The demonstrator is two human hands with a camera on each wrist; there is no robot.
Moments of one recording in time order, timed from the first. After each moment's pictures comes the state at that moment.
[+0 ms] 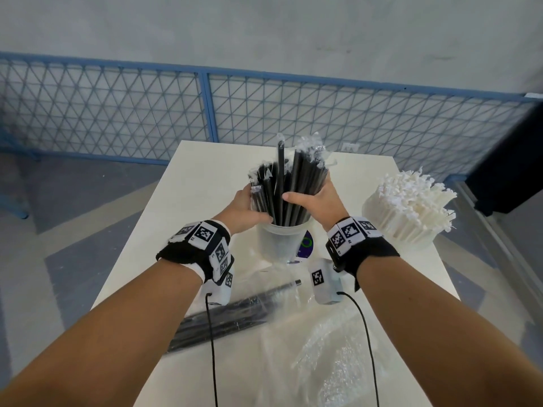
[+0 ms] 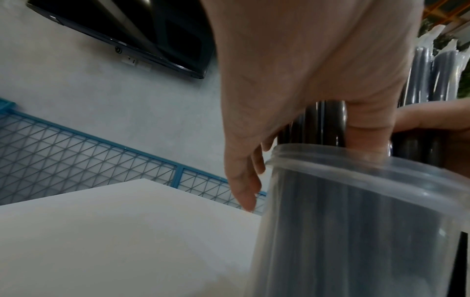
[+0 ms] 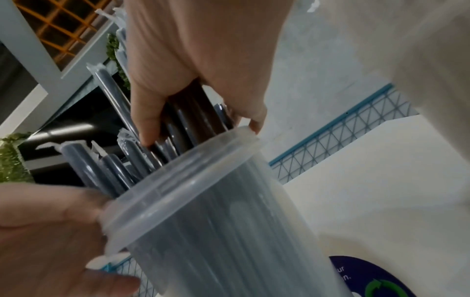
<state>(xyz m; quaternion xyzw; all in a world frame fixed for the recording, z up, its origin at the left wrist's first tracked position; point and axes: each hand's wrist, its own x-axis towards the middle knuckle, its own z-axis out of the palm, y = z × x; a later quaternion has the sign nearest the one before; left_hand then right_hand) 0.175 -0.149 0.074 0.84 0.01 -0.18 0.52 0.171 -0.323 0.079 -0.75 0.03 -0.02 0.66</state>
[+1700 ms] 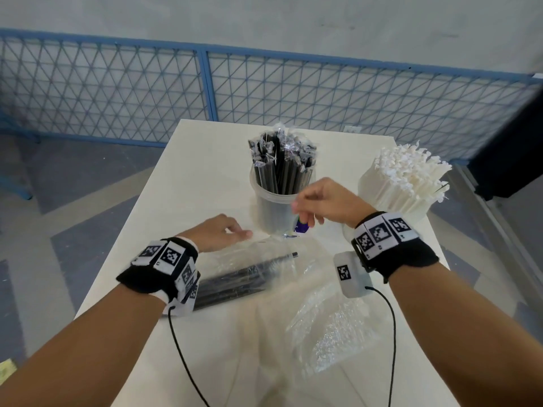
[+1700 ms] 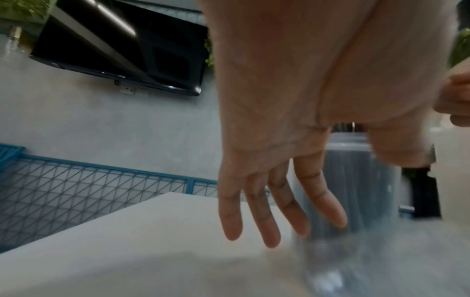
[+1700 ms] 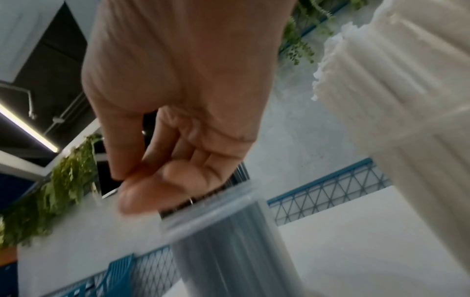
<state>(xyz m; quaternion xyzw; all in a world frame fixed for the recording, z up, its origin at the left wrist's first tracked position) 0.108 -0.101 0.044 0.92 -0.06 -0.30 0.26 0.116 -0.348 0.098 -0.86 -0.15 0.17 0.46</state>
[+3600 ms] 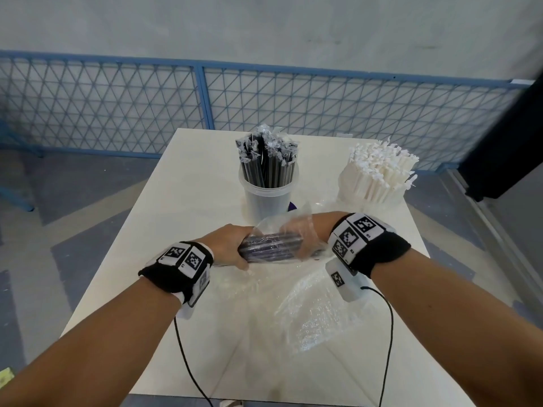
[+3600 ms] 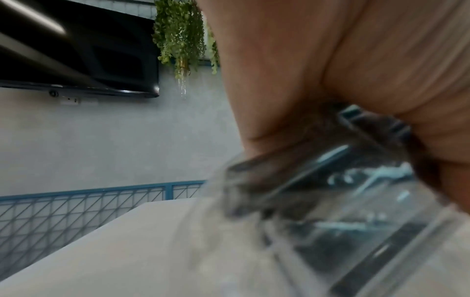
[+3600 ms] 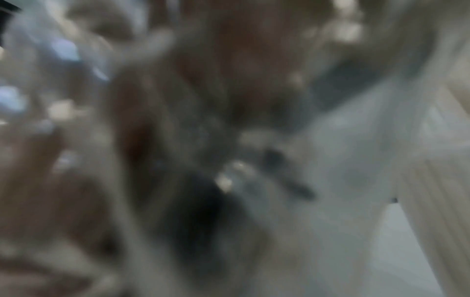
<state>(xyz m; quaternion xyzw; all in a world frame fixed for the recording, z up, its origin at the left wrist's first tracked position) 0.065 -0.140 0.050 0.91 -0.20 -0.28 0.24 0.061 -0.338 0.100 -0.93 -0.20 0.30 0.06</state>
